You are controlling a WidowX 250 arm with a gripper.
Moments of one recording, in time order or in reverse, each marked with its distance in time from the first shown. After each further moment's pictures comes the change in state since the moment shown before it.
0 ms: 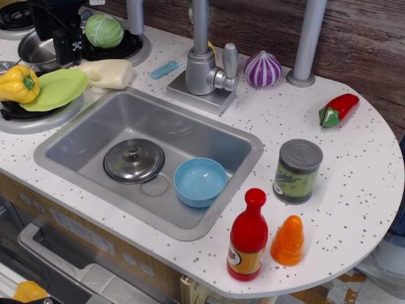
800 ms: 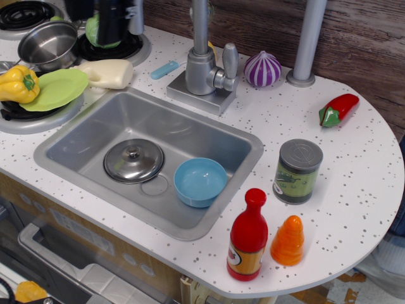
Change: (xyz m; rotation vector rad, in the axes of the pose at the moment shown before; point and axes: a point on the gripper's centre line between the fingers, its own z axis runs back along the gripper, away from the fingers) arm 0.013 -0.096 0.096 -0.146 0.180 0.087
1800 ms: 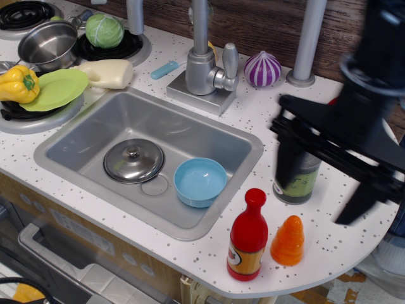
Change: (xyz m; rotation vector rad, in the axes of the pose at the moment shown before) arm 0.019 -0.234 -0.019 -0.079 -0.144 0.114
